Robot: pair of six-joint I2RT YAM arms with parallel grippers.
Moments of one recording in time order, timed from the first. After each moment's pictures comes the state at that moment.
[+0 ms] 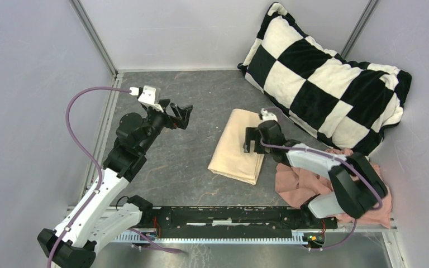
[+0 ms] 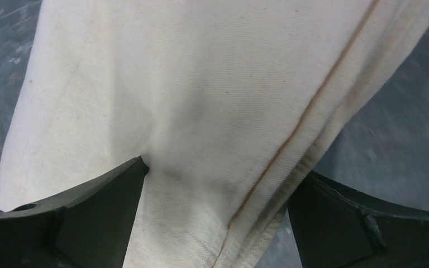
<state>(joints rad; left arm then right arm) -0.48 0.81 0.85 0.00 -0.03 -0.18 0.58 1.37 0.61 -0.03 0.18 0.55</state>
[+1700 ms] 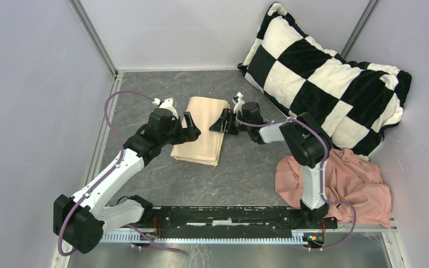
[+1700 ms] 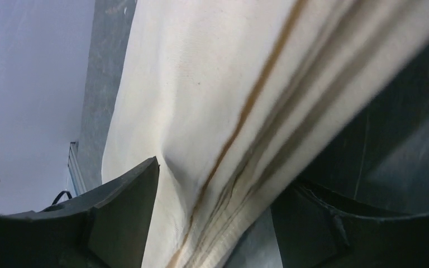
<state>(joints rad) -0.49 1.07 0.84 -0.40 -0.02 -0.57 0.54 2.01 0.97 0.57 -0.47 0.73</state>
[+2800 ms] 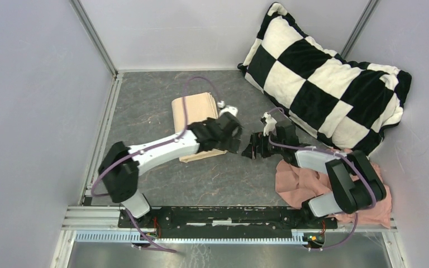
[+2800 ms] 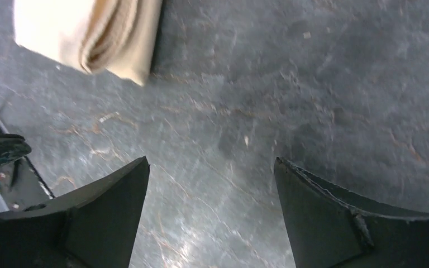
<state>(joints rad) -0.89 1.59 1.20 -0.54 -0.26 -0.52 0.36 1.48 0.54 0.22 -0.52 0.32</state>
